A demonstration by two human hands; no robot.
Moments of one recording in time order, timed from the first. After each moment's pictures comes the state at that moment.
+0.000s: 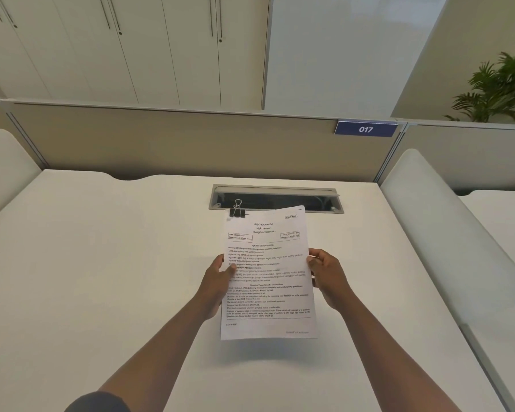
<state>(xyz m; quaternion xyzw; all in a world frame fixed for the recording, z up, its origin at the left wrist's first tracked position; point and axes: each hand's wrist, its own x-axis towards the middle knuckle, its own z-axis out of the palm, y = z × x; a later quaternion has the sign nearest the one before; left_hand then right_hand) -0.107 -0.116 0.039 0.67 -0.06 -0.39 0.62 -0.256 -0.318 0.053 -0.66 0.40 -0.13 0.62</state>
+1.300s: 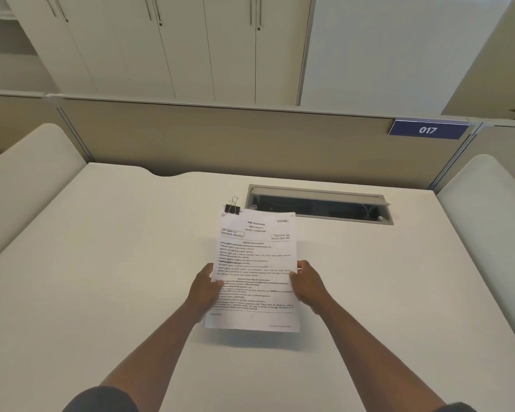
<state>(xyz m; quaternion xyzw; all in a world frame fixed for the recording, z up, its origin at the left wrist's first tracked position) -0.022 -0.051 0.001 0.82 -0.09 -0.30 0.49 -0.149 -0.264 0.017 -0.77 0.39 0.02 0.51</state>
